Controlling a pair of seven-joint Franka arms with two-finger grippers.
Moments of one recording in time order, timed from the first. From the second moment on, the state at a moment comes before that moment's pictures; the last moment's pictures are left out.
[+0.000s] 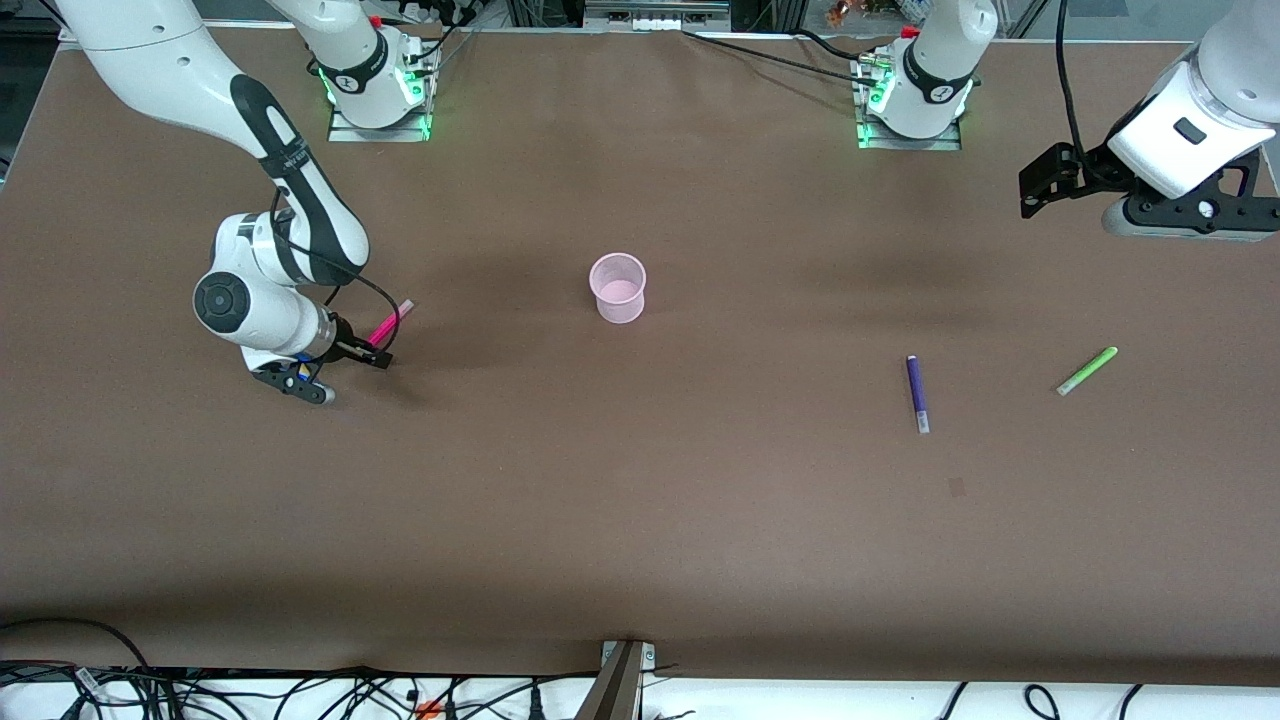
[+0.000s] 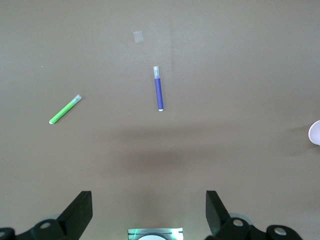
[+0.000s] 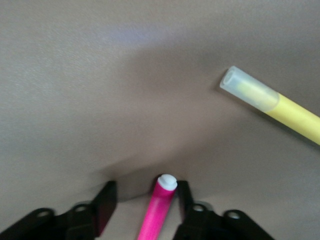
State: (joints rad) left arm -0.08 -0.02 -0.07 -1.58 0.02 1.44 -0.10; right arm 0.00 0.47 0.09 -2.13 0.02 2.47 0.45
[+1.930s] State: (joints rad) left arm -0.08 -0.02 -0.07 -1.58 0.02 1.44 -0.10; right arm 0.57 0.47 0.32 -1.63 -0.69 2.01 1.83
